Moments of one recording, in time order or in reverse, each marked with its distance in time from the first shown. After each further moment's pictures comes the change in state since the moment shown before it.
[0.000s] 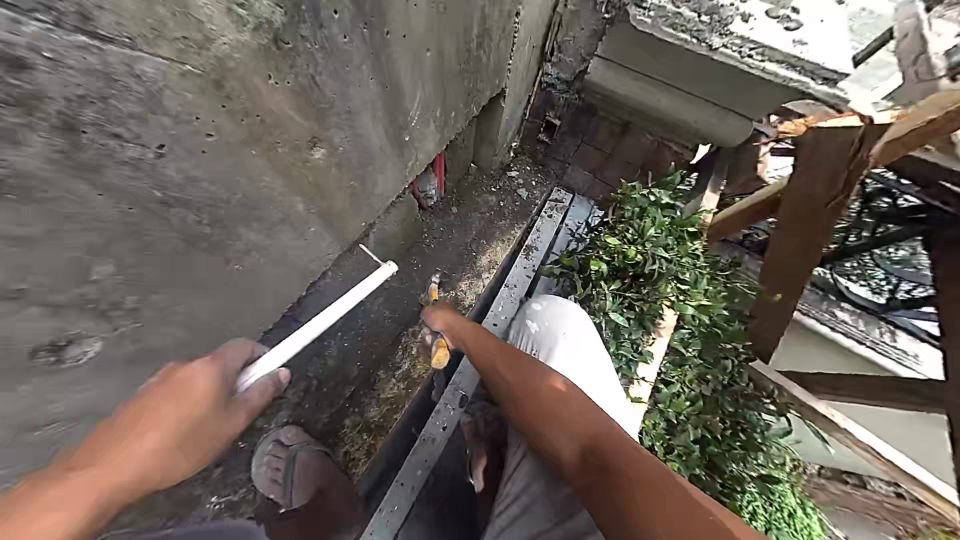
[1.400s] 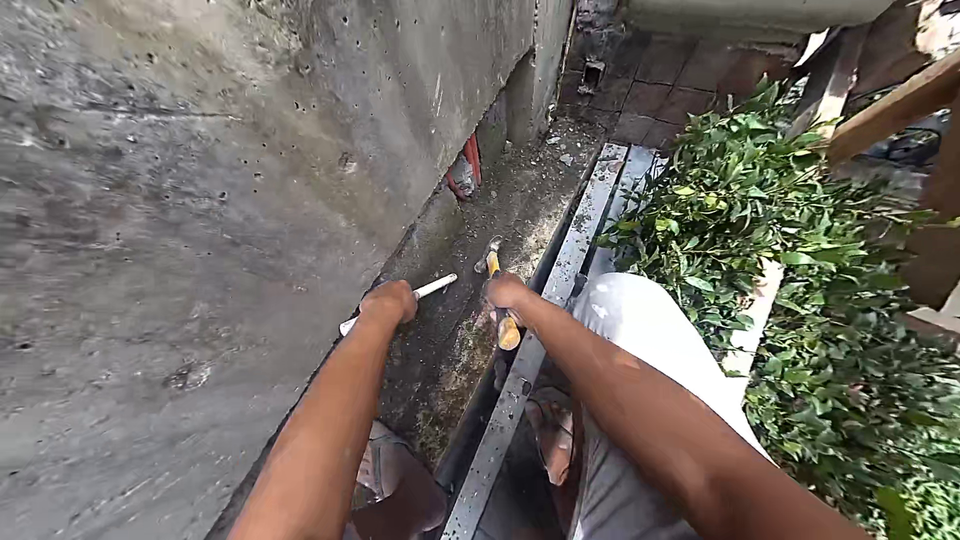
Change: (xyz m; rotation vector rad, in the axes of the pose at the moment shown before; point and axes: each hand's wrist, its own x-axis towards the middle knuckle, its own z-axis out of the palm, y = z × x) left_hand 0.211 0.065 0.063 0.395 -0.258 -0.187; right_hand -0.038 -0.025 -0.033 0.046 0.075 -0.110
